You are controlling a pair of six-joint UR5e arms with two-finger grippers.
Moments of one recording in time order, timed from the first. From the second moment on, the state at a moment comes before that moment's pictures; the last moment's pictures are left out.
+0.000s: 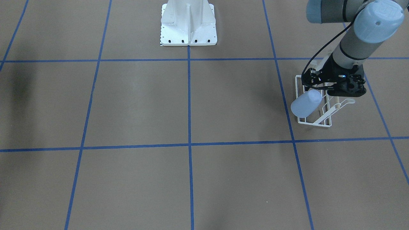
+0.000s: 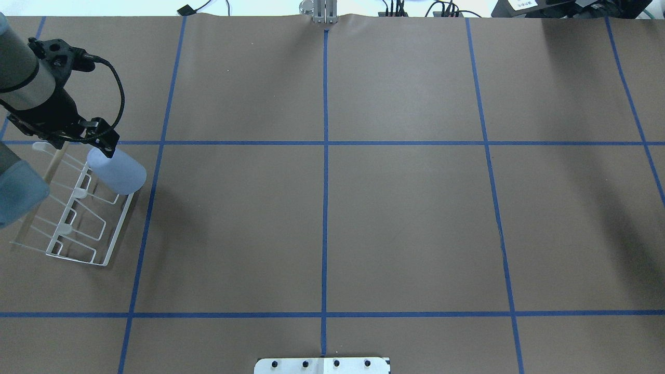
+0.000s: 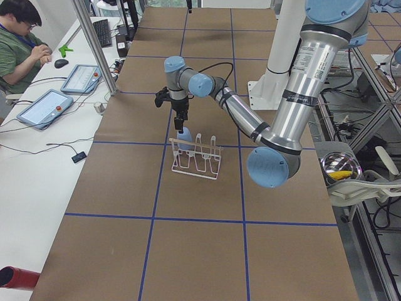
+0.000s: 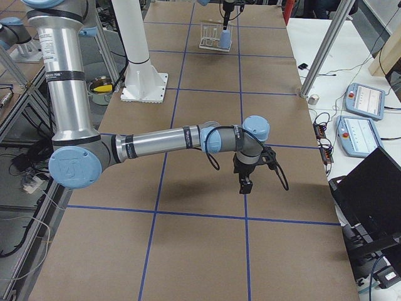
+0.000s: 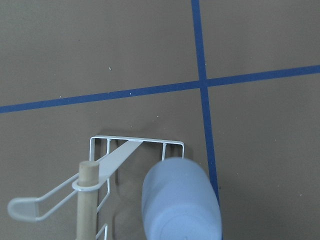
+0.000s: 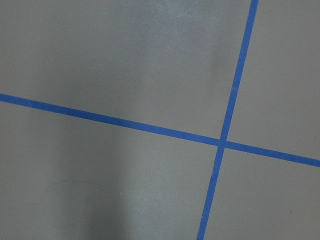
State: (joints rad) left arm -0.98 -1.87 -1.98 -1.27 -2.14 -0.56; right arm 1.41 -1.46 1.65 -1.65 2.26 -0.01
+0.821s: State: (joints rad) left arm -1.45 -1.79 -1.81 -1.19 -2.24 0.04; right arm 1.46 -1.47 1.61 -1.66 2.26 -0.01
